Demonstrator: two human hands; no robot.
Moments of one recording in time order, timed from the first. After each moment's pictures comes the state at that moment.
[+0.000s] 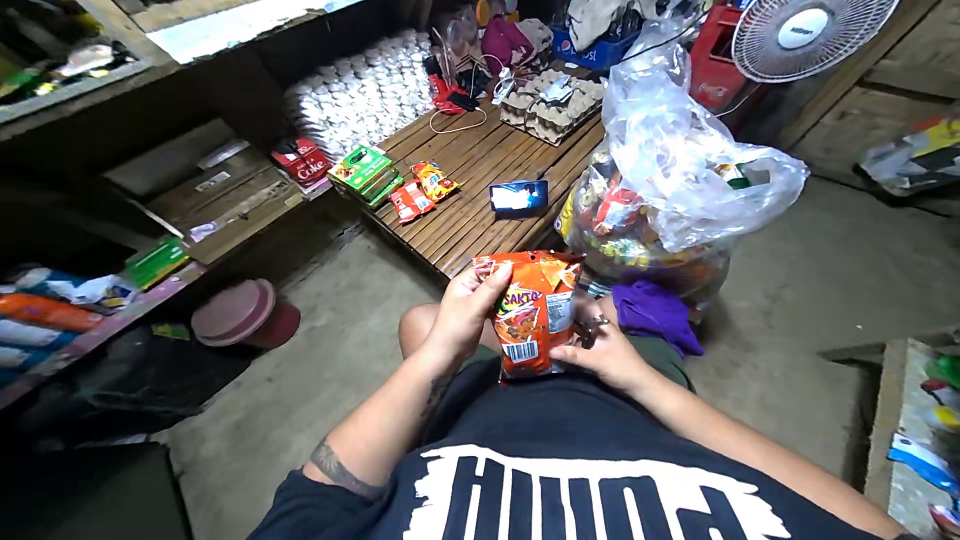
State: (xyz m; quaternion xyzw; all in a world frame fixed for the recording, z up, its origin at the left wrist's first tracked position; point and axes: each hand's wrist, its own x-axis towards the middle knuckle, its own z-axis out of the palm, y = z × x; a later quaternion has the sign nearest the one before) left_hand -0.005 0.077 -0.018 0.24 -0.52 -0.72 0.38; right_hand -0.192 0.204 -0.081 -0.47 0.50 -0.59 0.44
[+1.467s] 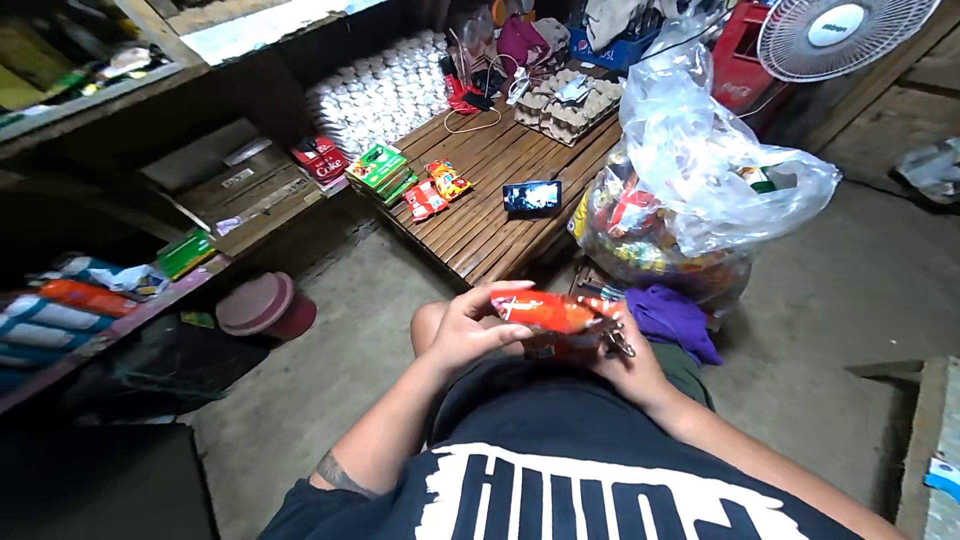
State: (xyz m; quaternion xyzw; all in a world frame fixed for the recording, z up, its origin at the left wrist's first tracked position) left_hand 0.020 0.069 -0.047 0.03 -0.70 -0.58 0.42; right_hand -0.205 0.211 -0.106 -0.59 0.48 -0.59 0.25
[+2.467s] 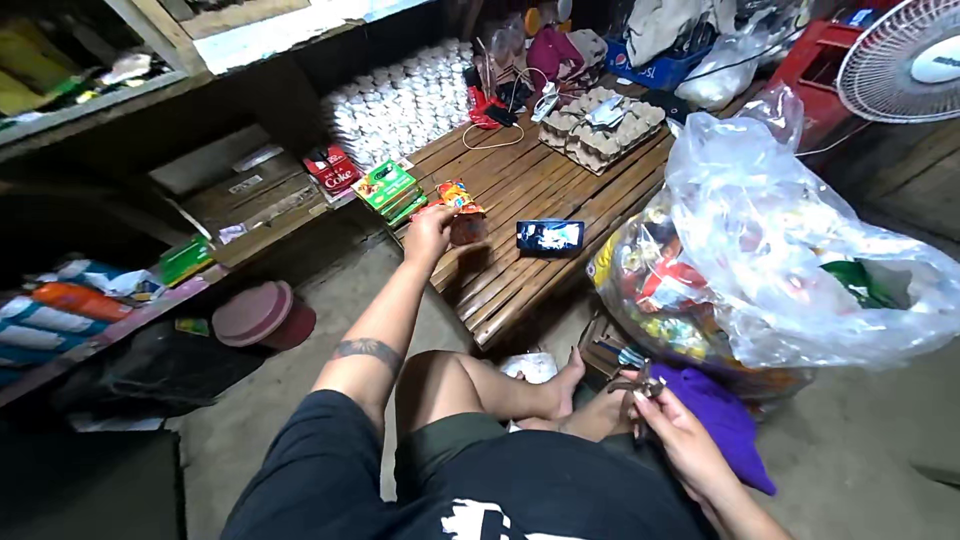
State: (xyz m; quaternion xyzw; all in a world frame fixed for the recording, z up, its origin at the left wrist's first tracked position) left_hand -0.018 -0.230 -0.091 0.46 -0.84 -0.10 0.27; right_hand -0.282 0.173 -0.136 -0.33 0.61 -0.56 0.46
